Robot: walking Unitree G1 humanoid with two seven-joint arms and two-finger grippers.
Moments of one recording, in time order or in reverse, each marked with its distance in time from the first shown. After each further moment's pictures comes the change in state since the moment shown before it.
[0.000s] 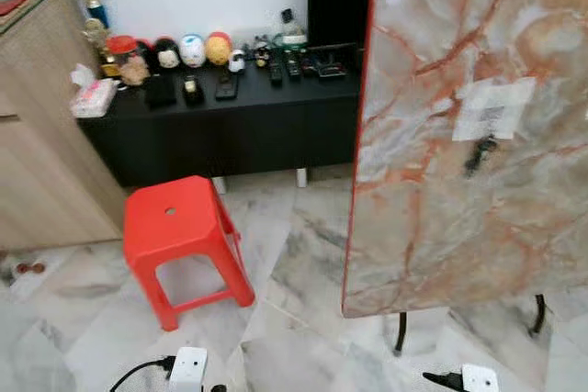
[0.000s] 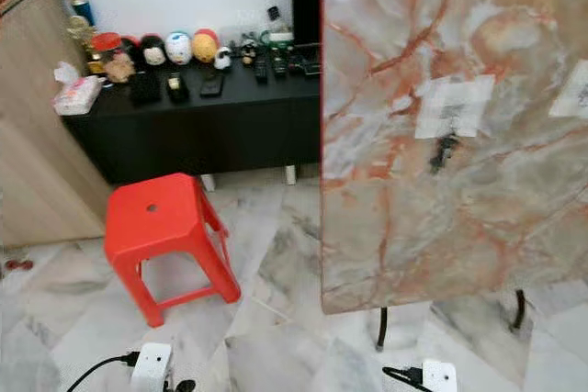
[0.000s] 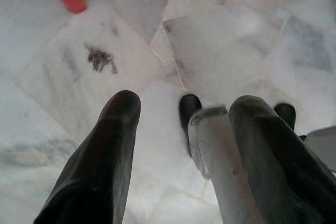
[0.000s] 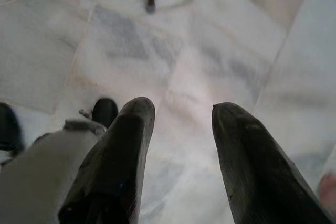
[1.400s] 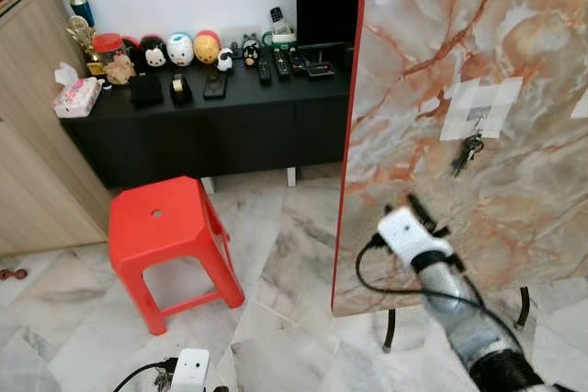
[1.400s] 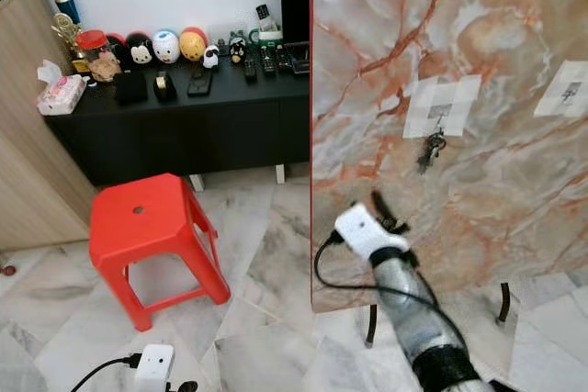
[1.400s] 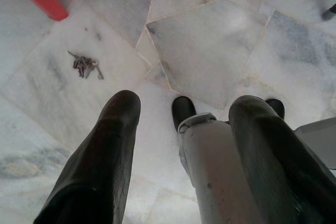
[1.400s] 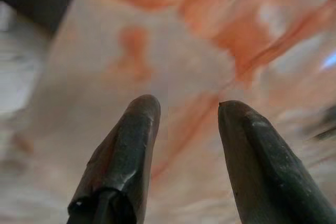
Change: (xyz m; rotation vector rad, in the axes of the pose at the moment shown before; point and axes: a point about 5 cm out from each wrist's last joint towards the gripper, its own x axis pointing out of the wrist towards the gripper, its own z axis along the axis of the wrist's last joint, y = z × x) left arm 0.000 -0.003 -0.002 -0.007 0.002 0.001; right arm -0.080 0.083 0.202 -0.635 -1.023 0.015
